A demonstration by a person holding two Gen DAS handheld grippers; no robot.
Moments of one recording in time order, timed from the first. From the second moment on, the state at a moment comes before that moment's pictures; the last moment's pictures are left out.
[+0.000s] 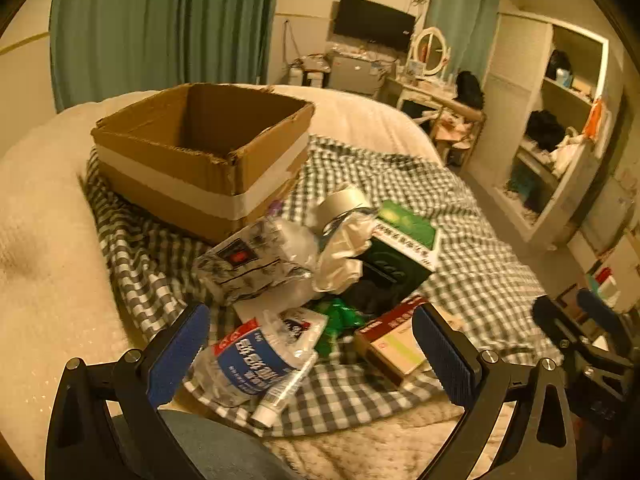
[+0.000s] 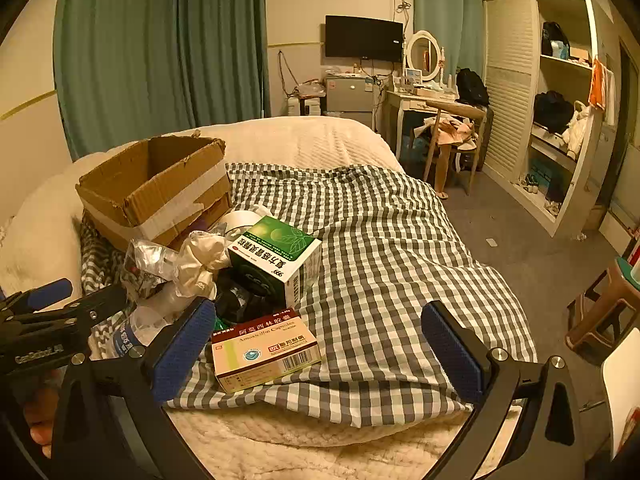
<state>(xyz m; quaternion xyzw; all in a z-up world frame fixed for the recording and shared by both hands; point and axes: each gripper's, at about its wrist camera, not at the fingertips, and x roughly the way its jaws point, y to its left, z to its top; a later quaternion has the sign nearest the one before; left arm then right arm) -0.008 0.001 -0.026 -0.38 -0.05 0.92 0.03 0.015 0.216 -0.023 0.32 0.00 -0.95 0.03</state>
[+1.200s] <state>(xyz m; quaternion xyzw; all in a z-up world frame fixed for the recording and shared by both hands) -0.097 -0.044 -0.083 -0.46 -0.16 0.87 -0.04 -0.024 0.195 -0.102 0.41 0.05 -0.91 0.10</state>
